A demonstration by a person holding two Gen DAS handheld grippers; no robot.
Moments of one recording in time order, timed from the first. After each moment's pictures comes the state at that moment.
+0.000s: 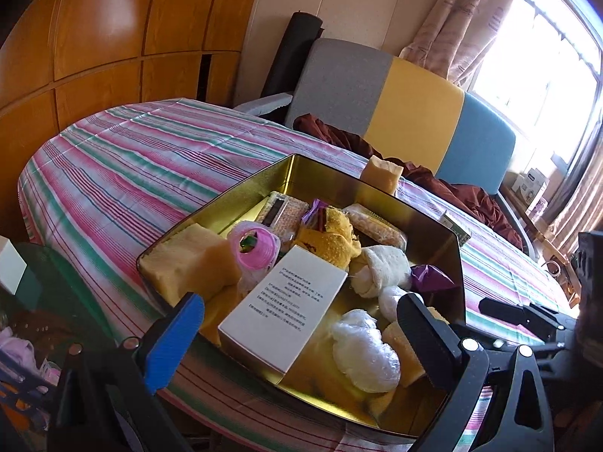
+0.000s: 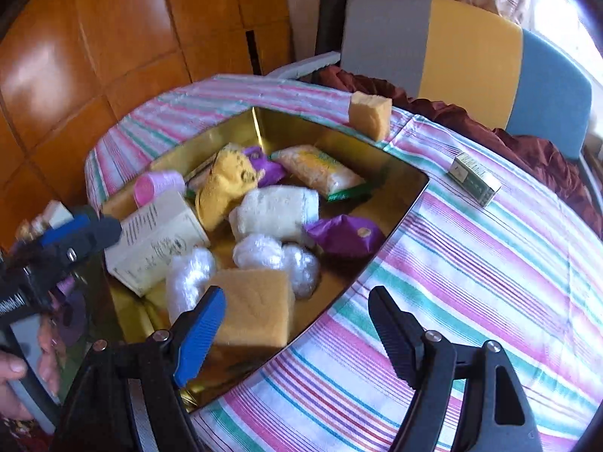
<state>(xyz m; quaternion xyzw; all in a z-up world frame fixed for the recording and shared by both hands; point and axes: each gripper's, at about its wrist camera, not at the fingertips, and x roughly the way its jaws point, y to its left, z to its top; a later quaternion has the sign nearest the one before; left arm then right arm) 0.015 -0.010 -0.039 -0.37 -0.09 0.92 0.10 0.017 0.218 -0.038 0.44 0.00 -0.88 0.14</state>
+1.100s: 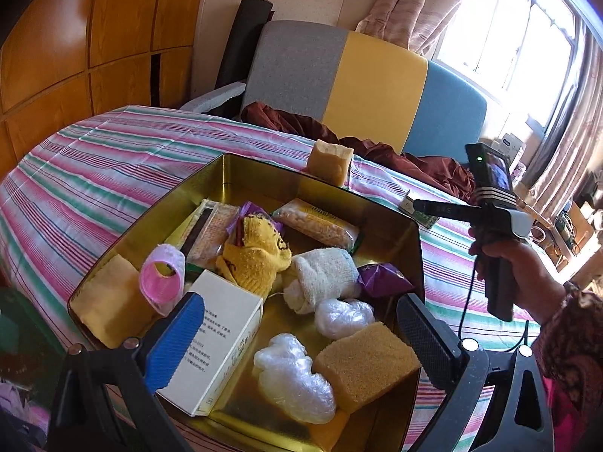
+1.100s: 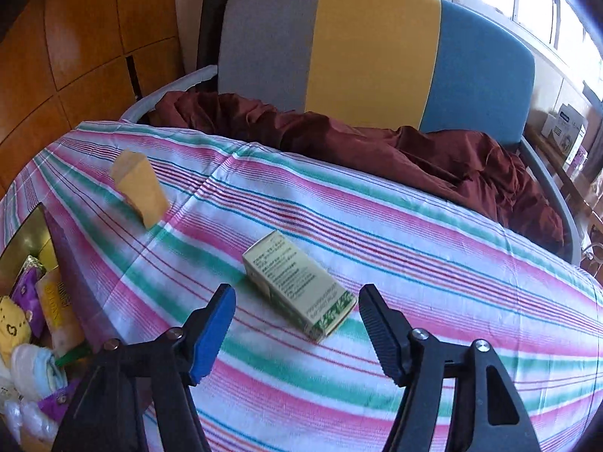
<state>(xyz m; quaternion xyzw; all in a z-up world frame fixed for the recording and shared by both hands) -0.017 0.051 -0.028 -0.39 -0.05 0.90 0.16 -0.165 0.365 -0.073 0.44 0.01 -0.90 -0.02</state>
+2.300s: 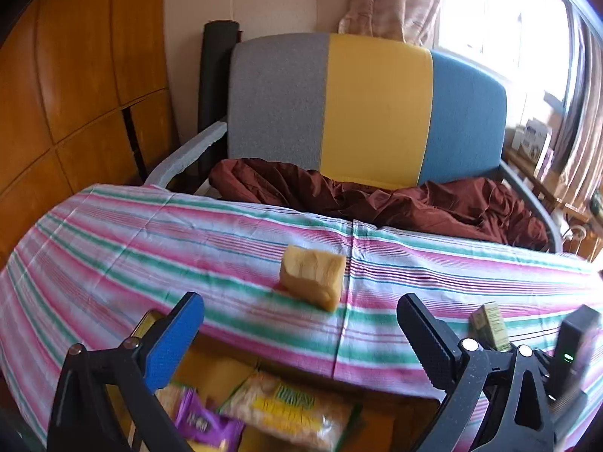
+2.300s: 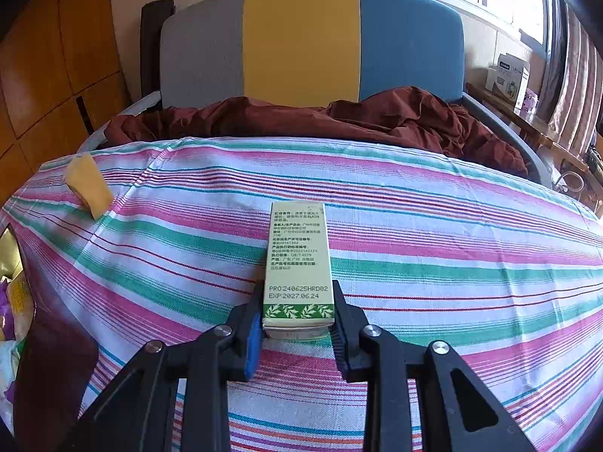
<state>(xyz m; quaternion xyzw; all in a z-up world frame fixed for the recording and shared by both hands) -0.198 0.182 -0.005 -0.36 0.05 0.92 0.14 -0.103 0.399 -0.104 0.41 -0.07 -0.90 -0.11</state>
